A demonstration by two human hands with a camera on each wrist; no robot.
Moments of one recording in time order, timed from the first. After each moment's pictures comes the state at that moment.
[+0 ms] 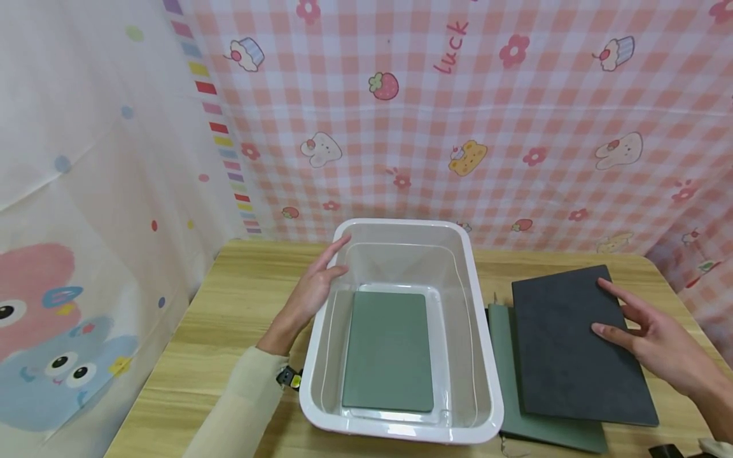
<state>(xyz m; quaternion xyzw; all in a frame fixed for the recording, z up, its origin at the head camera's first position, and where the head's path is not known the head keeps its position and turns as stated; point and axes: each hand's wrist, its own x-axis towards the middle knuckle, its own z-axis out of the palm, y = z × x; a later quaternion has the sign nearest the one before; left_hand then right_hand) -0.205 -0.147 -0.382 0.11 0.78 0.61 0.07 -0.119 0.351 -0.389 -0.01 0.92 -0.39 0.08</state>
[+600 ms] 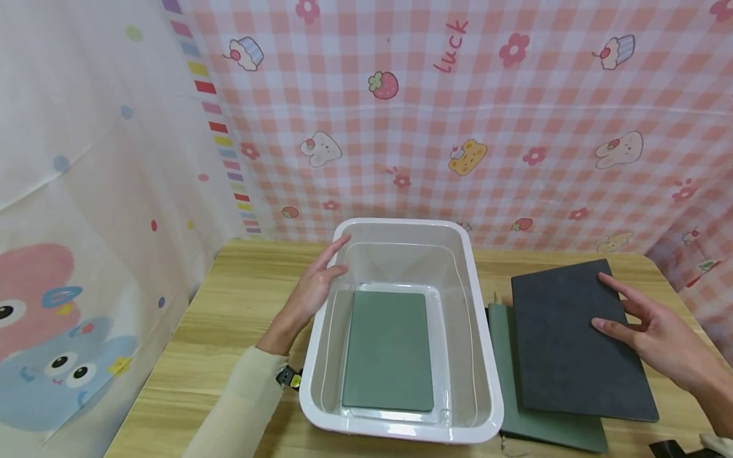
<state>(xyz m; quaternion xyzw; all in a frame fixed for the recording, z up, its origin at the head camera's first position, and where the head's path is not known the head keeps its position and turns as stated) -0.205 -0.147 -0.381 0.11 0.79 0.61 0.07 -0.122 0.349 -0.382 -0.02 0.92 -0.39 0.07</state>
